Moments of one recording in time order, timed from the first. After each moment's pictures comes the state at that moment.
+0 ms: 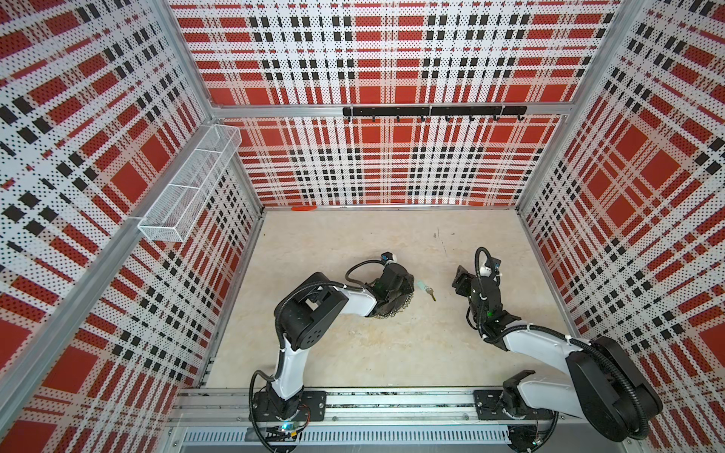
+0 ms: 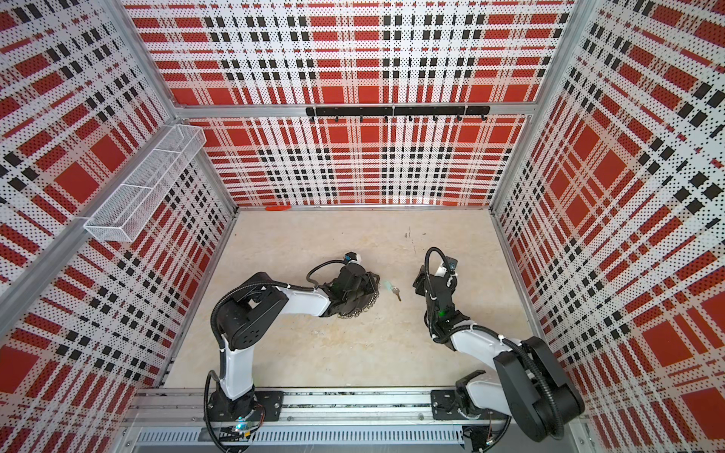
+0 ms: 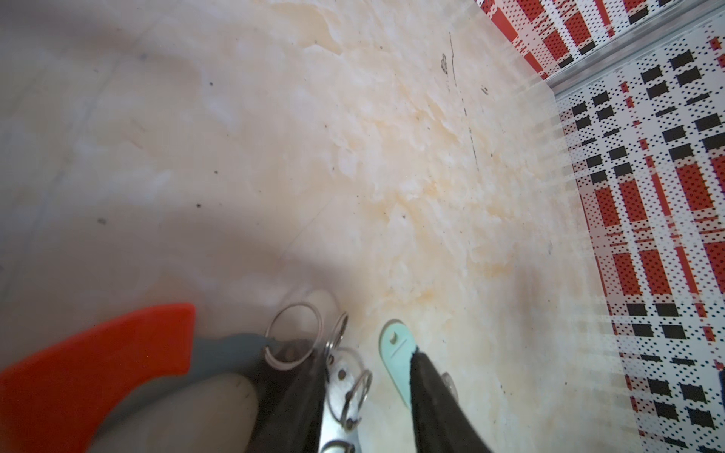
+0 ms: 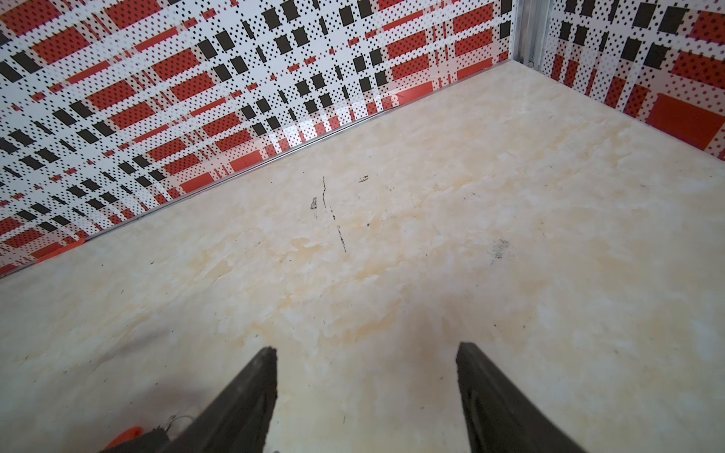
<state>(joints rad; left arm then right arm) -0.78 2.01 1.02 0.40 -0.12 -0.91 0.42 1.25 0.37 0.52 0.49 0.52</state>
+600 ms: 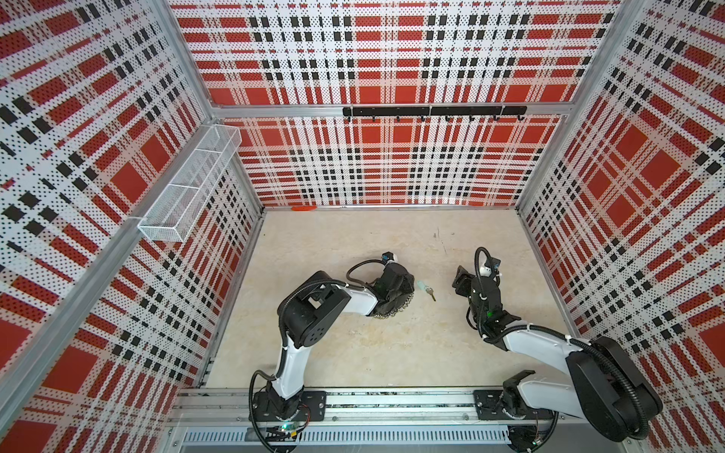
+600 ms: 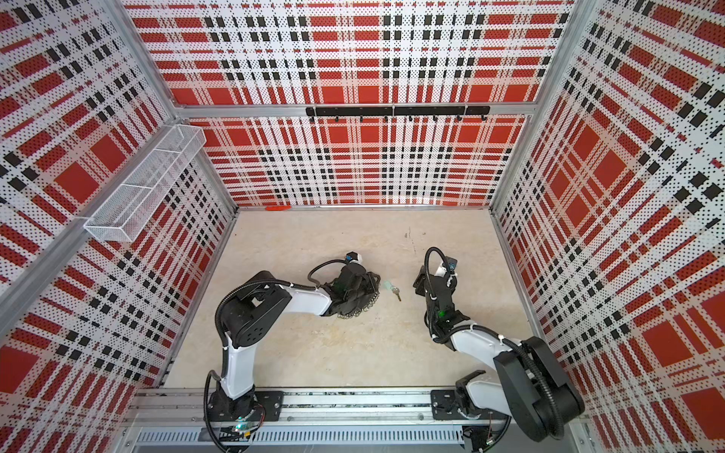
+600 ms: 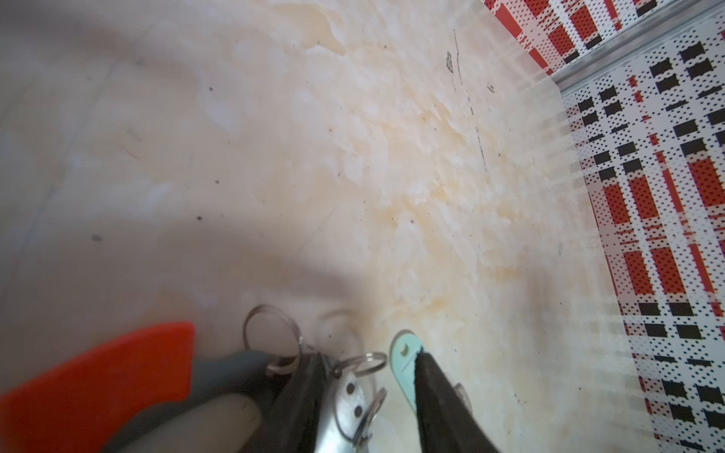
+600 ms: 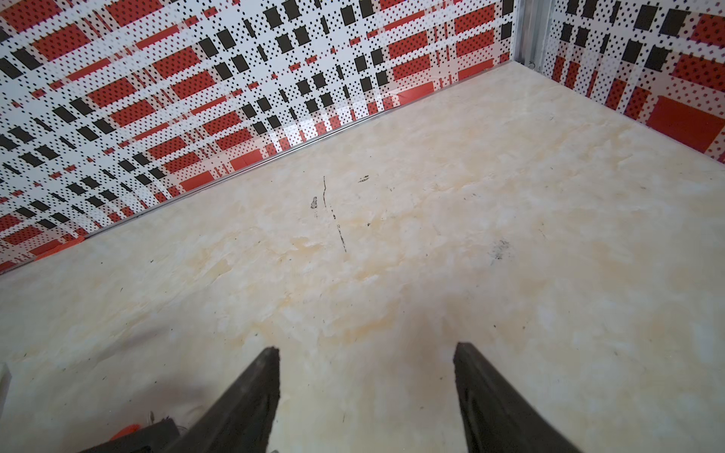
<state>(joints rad) -0.77 2.03 1.02 0.42 -0.11 -0.88 0.42 1.25 0.37 0.52 0.49 0.51</state>
